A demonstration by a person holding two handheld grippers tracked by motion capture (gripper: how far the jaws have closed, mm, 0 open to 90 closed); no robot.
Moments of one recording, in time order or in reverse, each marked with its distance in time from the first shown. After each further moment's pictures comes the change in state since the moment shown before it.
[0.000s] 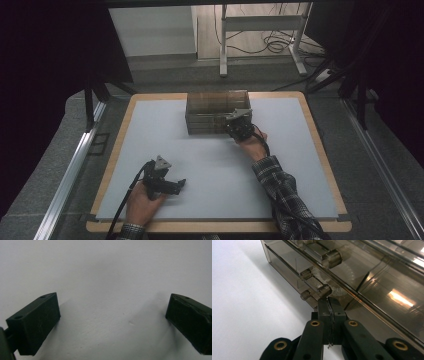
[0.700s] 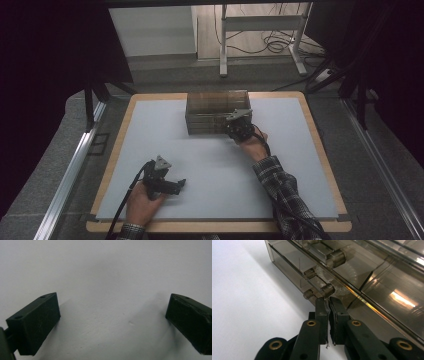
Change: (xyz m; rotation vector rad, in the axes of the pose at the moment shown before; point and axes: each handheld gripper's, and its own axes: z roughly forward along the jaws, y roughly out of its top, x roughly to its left) left arm 0.000 0.000 0.000 0.000 0.000 0.000; right arm 0.001 0.000 -0.002 0.002 0.013 -0.009
